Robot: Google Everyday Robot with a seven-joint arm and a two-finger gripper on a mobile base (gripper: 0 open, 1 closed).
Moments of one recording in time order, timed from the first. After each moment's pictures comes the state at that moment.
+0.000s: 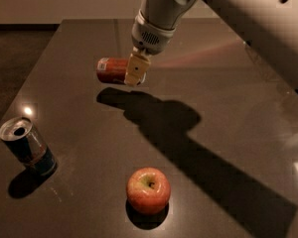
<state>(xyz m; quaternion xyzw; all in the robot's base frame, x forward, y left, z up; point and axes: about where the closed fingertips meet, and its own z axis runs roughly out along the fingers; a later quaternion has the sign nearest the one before) 0.583 0.031 0.914 -0.63 0.75 0.11 0.17</state>
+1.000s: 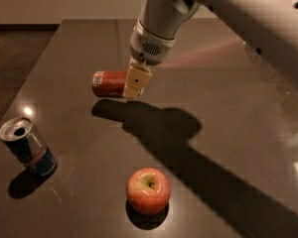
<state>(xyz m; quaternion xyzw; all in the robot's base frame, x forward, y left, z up) 0.543 0.033 0.909 -0.66 0.72 0.13 0.16</state>
